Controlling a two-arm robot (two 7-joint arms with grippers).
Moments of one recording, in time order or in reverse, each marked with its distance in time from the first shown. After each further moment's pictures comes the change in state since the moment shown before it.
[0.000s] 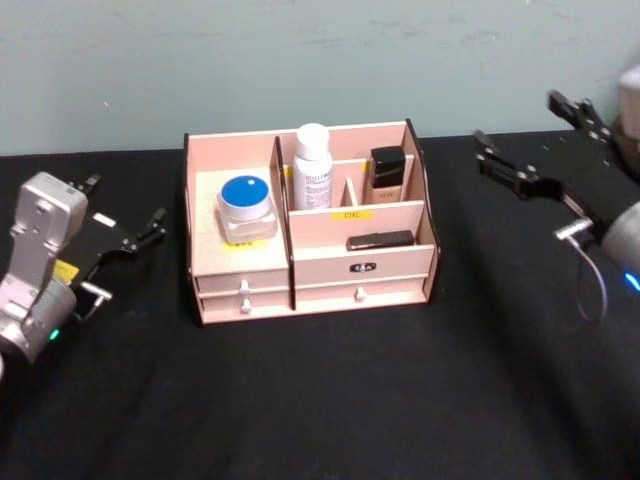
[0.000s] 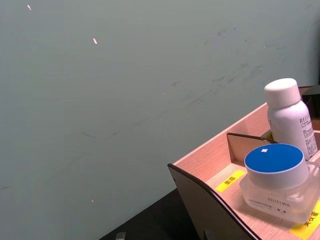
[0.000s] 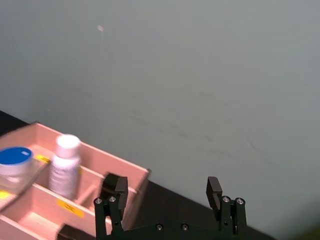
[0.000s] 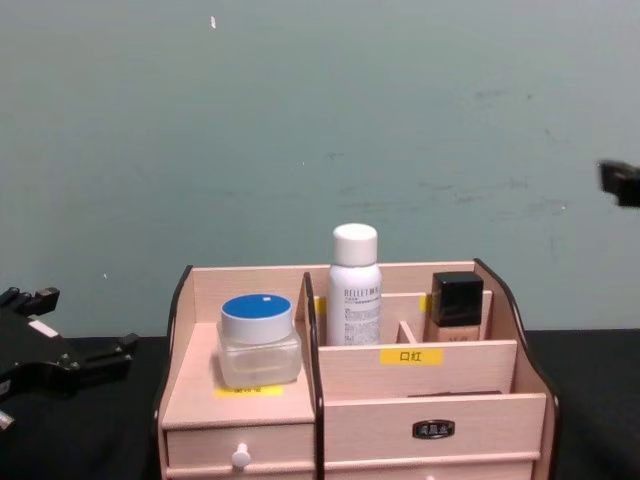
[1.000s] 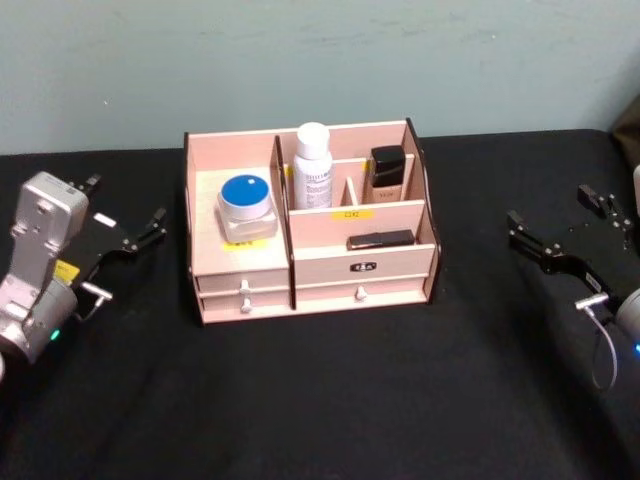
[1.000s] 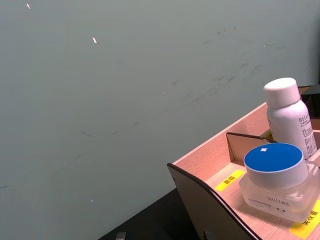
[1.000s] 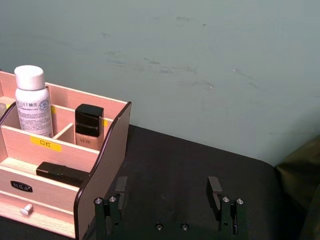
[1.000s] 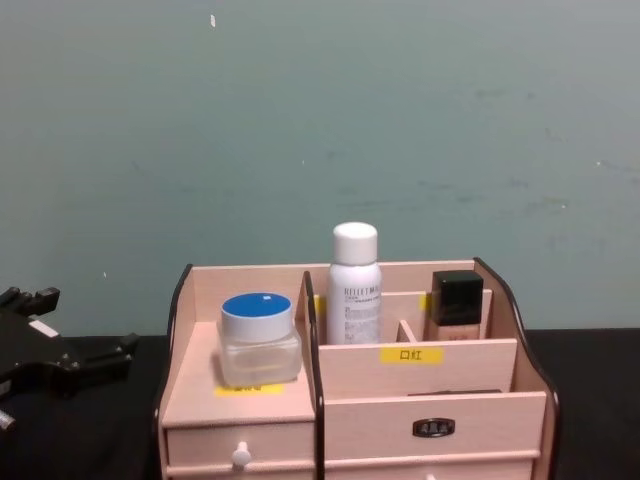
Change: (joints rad) left arm 0.000 0.000 0.000 0.000 0.000 0.000 0.000; right arm -0.128 -0.077 0.082 0.111 -0.012 -0.047 -0.001
